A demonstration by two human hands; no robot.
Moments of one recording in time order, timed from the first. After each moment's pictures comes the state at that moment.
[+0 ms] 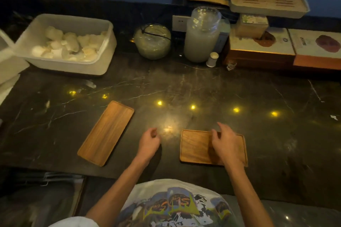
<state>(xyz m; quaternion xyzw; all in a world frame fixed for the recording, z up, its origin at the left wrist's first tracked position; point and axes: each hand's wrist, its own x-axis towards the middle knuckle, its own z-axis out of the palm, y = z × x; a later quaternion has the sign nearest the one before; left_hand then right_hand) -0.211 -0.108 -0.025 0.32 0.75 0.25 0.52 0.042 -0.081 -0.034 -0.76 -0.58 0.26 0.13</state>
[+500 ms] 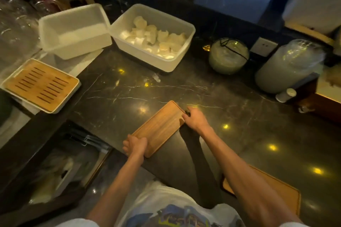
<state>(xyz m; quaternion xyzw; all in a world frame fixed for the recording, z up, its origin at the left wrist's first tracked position) -0.392 -0.156 -0.045 -0.01 0.91 0.24 0.35 -0.254 0.028 -0.038 -0.54 -0.75 0.37 -0.06</state>
